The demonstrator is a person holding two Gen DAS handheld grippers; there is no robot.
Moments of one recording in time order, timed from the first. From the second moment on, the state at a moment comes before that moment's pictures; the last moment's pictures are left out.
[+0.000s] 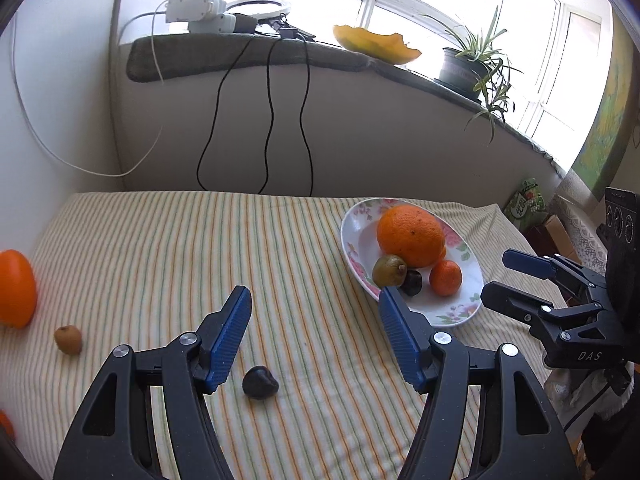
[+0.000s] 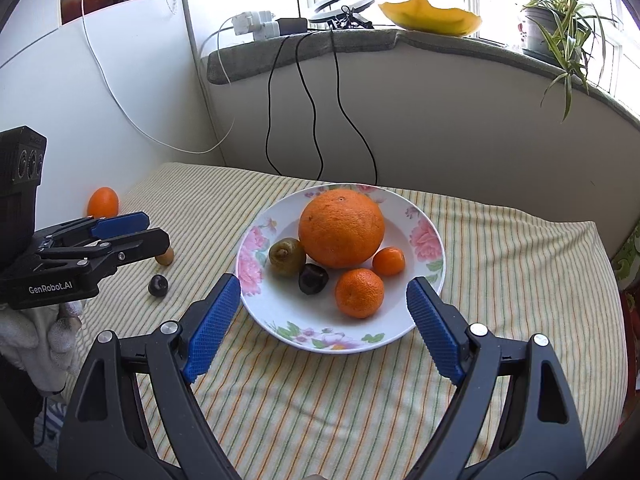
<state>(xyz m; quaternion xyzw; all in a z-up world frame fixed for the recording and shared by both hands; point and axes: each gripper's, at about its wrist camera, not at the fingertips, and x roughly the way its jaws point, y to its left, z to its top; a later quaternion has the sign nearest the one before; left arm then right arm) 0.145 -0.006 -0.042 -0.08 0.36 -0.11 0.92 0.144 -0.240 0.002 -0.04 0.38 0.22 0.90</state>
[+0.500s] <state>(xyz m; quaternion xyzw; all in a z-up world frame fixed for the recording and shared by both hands) 0.140 0.049 -0.066 -0.11 0.38 -0.07 0.92 0.123 -0.172 -0.011 -0.07 0.39 0.29 0.87</state>
